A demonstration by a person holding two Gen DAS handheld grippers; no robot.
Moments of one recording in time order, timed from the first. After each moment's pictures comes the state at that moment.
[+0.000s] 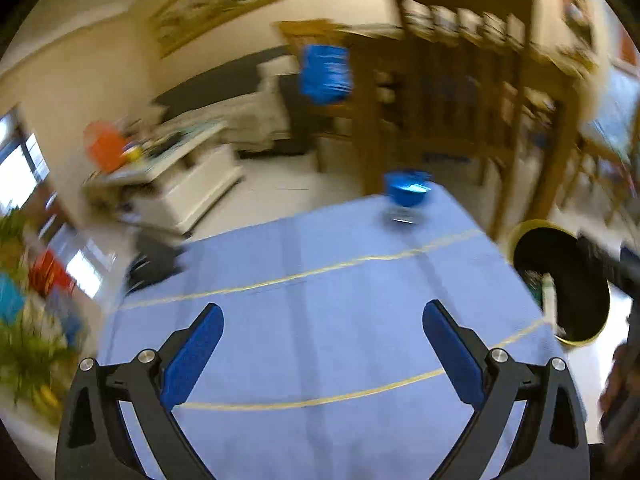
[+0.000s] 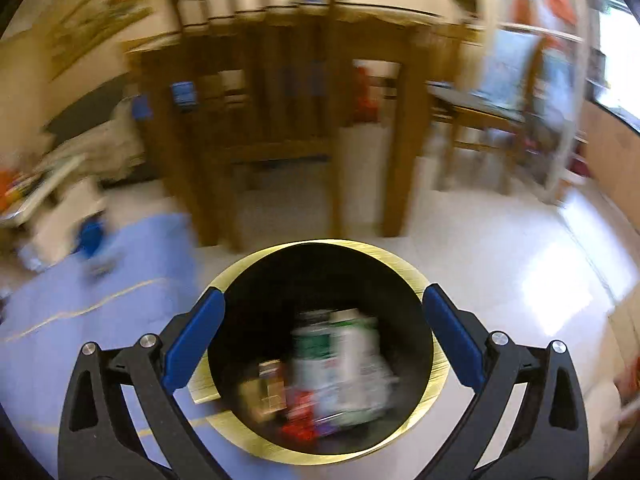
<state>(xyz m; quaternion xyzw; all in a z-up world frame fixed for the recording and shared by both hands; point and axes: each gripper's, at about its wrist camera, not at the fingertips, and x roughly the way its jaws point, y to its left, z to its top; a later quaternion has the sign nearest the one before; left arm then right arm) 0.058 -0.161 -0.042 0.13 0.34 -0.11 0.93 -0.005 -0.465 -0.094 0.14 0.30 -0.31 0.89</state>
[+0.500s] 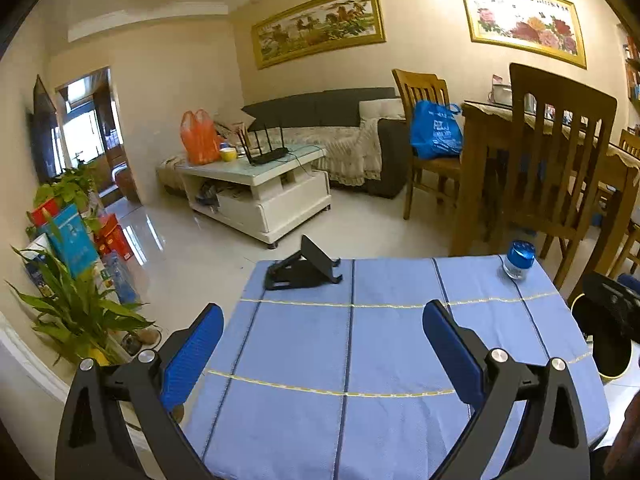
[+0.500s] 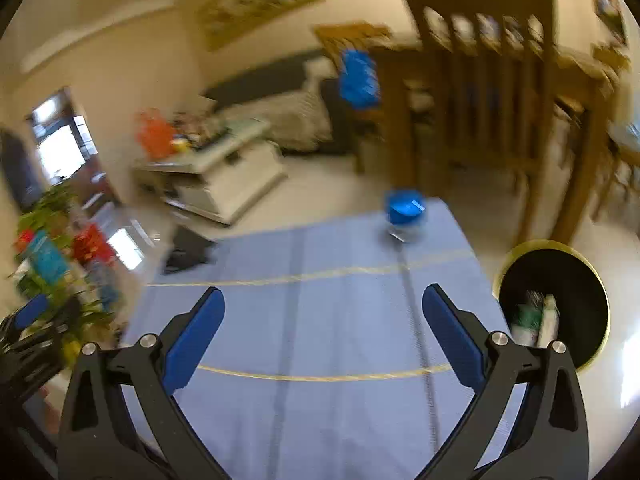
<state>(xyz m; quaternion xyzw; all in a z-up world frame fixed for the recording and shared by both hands) 0.023 0.000 0.031 0.06 0.27 -0.01 0.96 0.020 -0.232 0.008 0.13 0.29 -0.03 0.95</state>
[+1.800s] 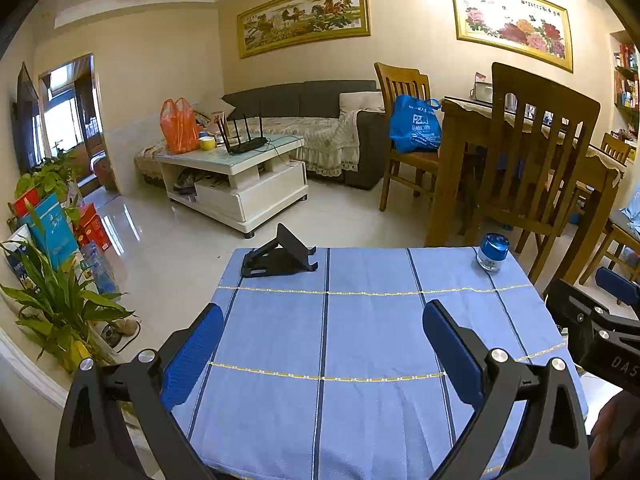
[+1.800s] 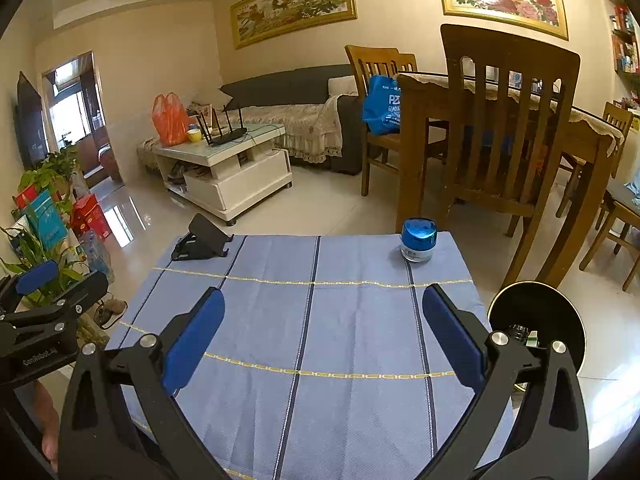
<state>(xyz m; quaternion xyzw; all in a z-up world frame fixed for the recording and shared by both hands) 0.014 -0.006 0.025 0.04 0.29 -0.05 0.95 -0.011 -0.187 0.022 0.06 0.28 -0.03 0.96</state>
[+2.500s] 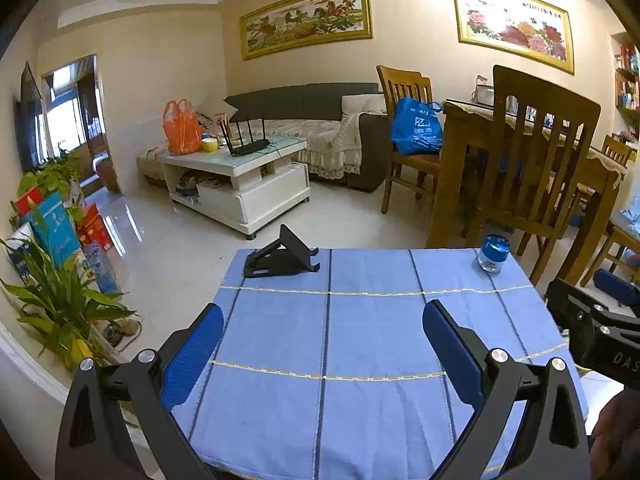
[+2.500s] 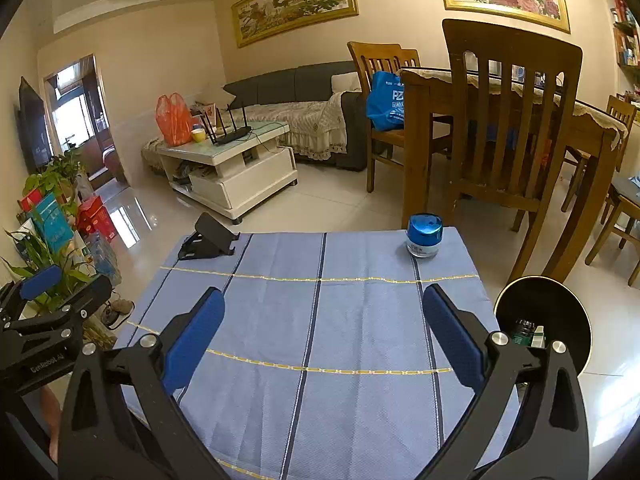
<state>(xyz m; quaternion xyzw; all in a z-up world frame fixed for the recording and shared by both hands) 0.008 -0.002 0.024 0.04 0.29 -0.06 0.95 -0.014 -0.186 0.021 0.07 0.29 -0.02 0.96</state>
